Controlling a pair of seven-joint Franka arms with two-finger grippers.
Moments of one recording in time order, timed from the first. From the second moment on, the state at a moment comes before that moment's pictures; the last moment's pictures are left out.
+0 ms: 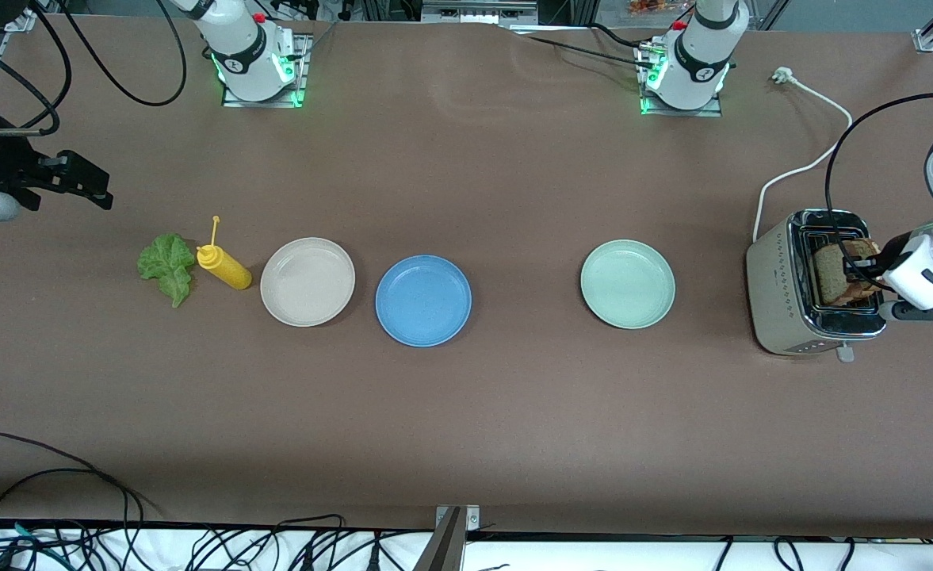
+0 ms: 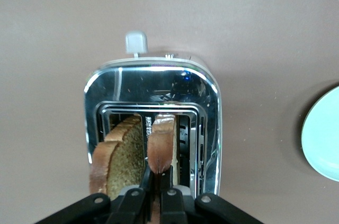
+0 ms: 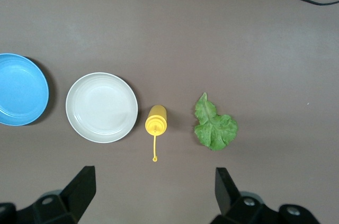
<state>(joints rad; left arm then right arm) 0.06 0.27 0.12 -1.73 0.10 1.86 0.17 0.05 0.05 0.00 -1.55 -0.03 1.59 0.01</state>
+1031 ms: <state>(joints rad) 0.03 0.16 -0.05 -1.48 -0.01 1.67 0.14 0.05 0.05 0.00 -1.54 -0.03 1.59 0.01</state>
